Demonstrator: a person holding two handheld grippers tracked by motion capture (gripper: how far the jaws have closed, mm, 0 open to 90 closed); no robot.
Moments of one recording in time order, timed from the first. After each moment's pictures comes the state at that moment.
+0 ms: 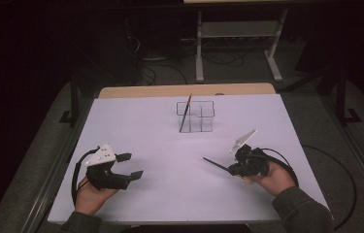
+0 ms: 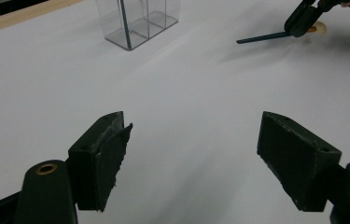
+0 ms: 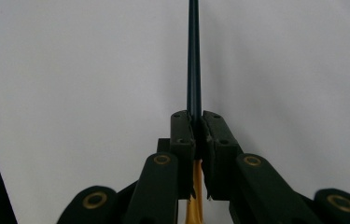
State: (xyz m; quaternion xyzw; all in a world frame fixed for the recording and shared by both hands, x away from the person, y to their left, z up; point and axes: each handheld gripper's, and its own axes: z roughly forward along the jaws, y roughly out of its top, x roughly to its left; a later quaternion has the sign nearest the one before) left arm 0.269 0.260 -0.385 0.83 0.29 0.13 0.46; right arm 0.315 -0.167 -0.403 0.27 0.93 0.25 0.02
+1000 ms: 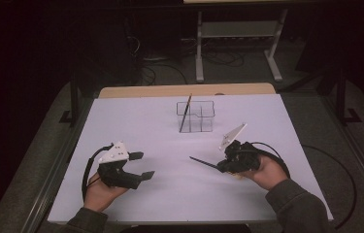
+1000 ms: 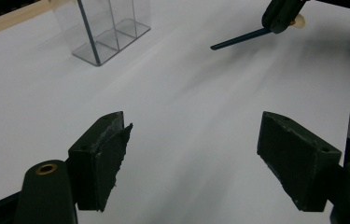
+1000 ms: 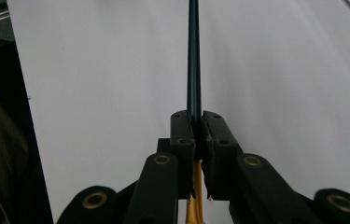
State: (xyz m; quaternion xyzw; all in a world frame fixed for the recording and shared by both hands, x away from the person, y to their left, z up) left arm 0.274 0.226 -0.377 0.84 0.25 0.11 0.46; right arm 0.318 -0.140 -0.376 0.20 0.94 0.27 0.01
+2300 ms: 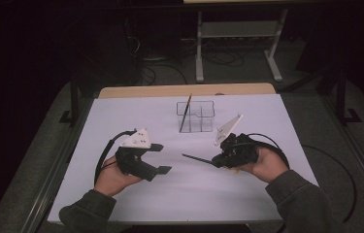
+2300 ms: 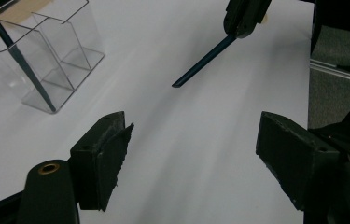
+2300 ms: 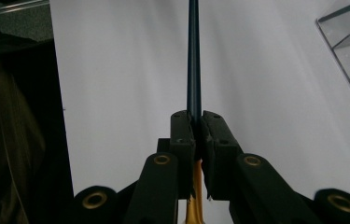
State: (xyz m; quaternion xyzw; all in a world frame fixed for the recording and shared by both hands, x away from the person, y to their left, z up) left arm 0.293 0.176 -0.337 0.89 0.17 0.07 0.43; right arm 0.316 -0.124 -0.336 0.14 0.95 0.28 0.02
